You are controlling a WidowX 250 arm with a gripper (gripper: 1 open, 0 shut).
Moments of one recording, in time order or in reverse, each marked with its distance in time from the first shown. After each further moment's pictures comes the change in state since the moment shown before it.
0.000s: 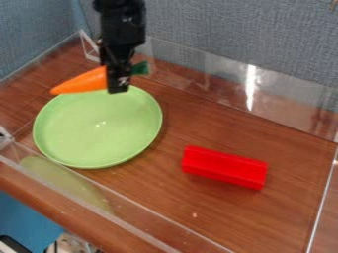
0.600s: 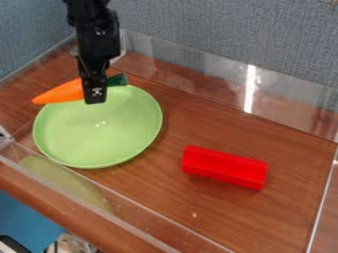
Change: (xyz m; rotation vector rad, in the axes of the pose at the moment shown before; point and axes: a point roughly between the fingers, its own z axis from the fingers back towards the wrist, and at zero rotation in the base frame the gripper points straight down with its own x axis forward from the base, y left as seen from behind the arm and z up) arm -0.018 0.005 -0.023 -0.046 0.010 -0.055
